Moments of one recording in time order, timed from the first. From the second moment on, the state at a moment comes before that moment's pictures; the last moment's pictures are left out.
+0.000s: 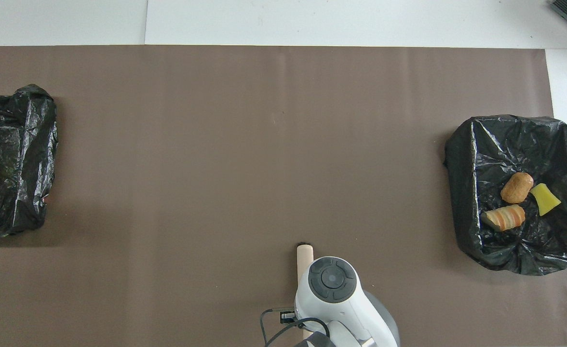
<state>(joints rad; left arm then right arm) 0.49 0.23 -0.14 -1.62 0.89 2.08 1.66 0.31 -0.07 0.46 -2.38 0.38 1.99 0.56</state>
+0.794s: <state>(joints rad) 0.44 0.17 -0.15 -1.64 1.15 2.15 1.59 0.30 -0.05 0.45 -2.35 0.38 2.01 0.56</state>
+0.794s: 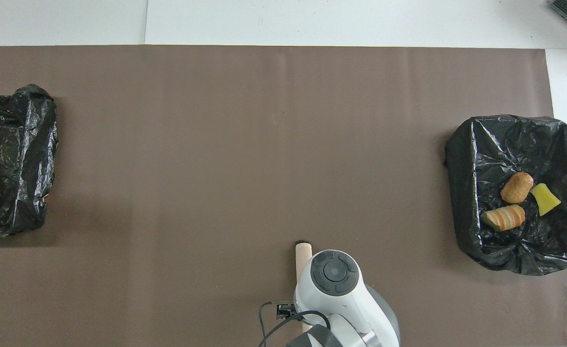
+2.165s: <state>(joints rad) -0.05 0.14 -0.16 -1.69 0.35 1.89 0.79 -0.05 -0.08 0.42 -1.99 0.10 1.85 0.55</state>
